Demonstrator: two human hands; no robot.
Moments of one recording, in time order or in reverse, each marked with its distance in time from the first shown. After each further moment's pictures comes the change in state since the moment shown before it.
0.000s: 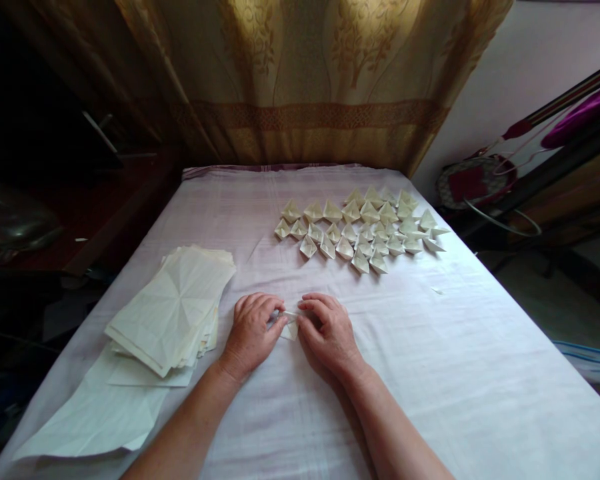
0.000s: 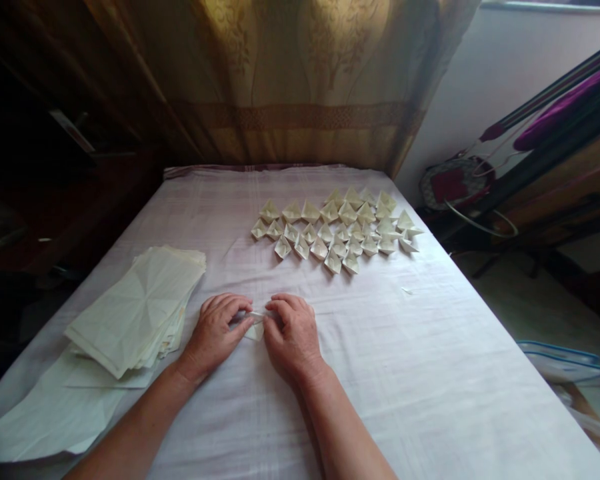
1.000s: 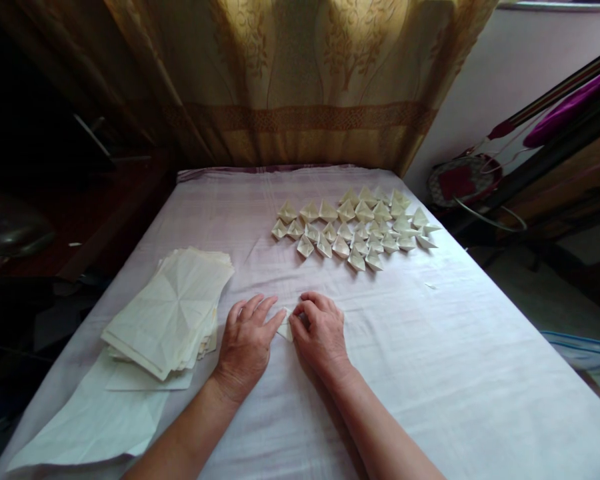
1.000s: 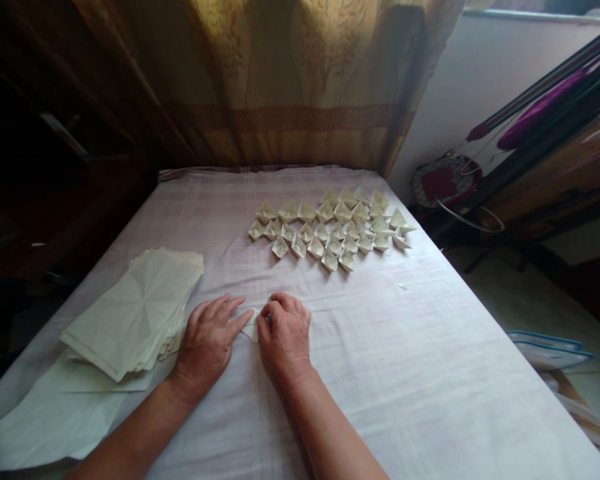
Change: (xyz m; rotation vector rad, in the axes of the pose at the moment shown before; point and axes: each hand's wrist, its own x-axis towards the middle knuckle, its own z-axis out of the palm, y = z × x) left_hand -0.024 0.000 -0.007 0.421 0.050 0.224; right_hand -0.004 -0.021 0.014 -0.163 0.017 0.152
